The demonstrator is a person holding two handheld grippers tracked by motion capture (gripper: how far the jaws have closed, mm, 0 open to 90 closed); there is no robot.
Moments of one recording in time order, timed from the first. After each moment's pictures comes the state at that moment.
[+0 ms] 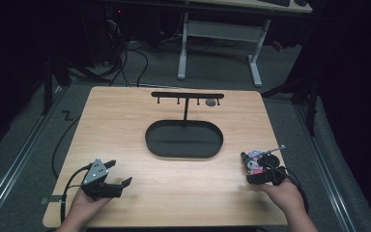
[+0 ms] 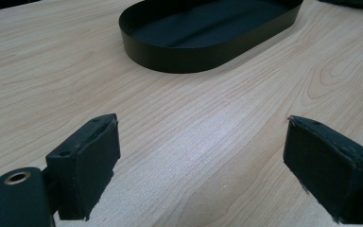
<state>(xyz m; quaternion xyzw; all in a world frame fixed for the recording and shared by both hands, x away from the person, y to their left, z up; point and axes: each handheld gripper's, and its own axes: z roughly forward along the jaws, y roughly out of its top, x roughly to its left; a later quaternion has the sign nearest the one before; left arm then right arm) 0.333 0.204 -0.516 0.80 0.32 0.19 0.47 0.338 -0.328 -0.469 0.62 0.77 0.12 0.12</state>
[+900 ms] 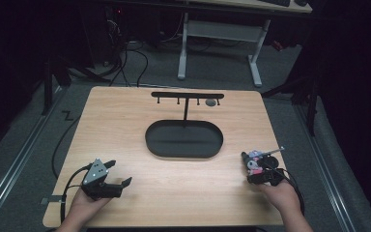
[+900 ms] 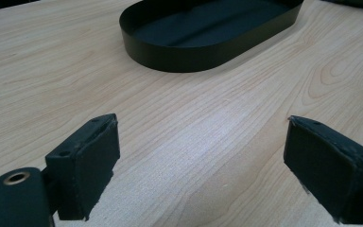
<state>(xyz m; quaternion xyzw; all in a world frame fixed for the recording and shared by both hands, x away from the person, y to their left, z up) 0.333 0.204 -0.516 0.80 0.32 0.19 0.47 0.343 -0.333 -0.486 0.64 0.75 0.12 0.11</state>
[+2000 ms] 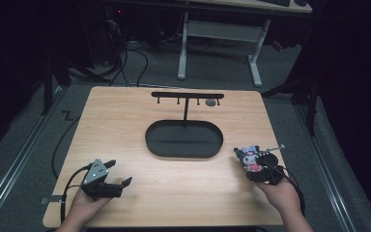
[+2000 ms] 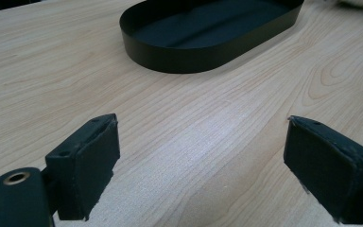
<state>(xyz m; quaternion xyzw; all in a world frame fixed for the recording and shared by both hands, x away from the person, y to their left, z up) 0.333 0.204 -0.516 0.80 0.32 0.19 0.47 0.337 -0.319 -0.463 0.61 0.76 0.15 0.14</state>
